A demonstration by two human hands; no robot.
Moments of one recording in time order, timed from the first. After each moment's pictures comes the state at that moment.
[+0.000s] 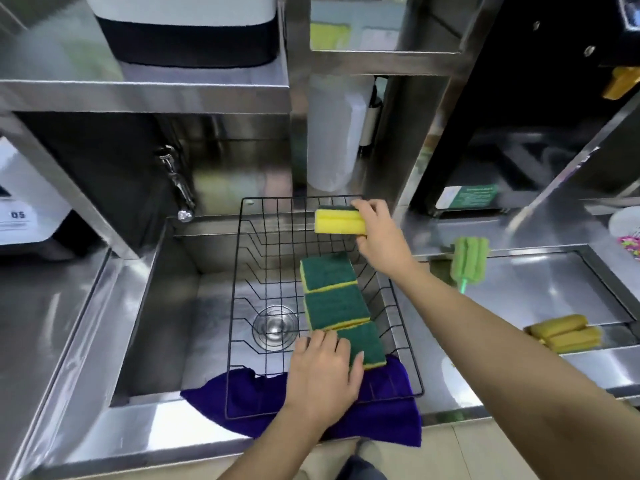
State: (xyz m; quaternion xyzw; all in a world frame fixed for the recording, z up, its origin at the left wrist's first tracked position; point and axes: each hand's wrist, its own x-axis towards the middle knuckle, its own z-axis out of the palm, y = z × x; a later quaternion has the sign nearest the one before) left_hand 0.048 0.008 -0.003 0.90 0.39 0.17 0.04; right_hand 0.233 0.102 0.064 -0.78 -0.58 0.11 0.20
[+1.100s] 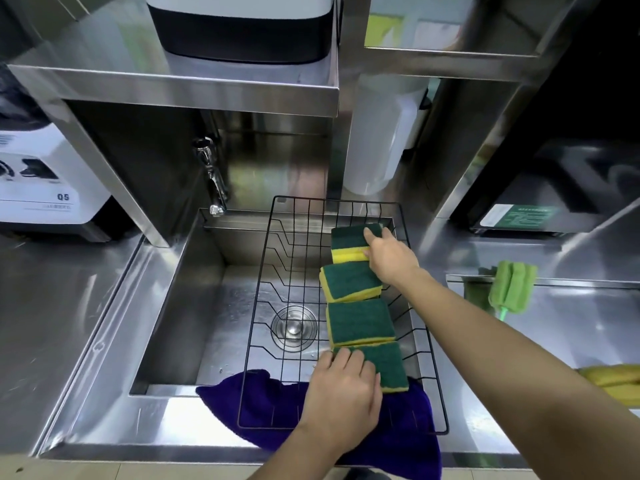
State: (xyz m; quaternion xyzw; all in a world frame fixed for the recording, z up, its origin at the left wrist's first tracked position) left_hand 0.050 0.006 -0.003 0.91 0.38 0.17 0.05; right_hand 0.229 0.150 0.021 -0.77 -0.62 0.11 -0.06
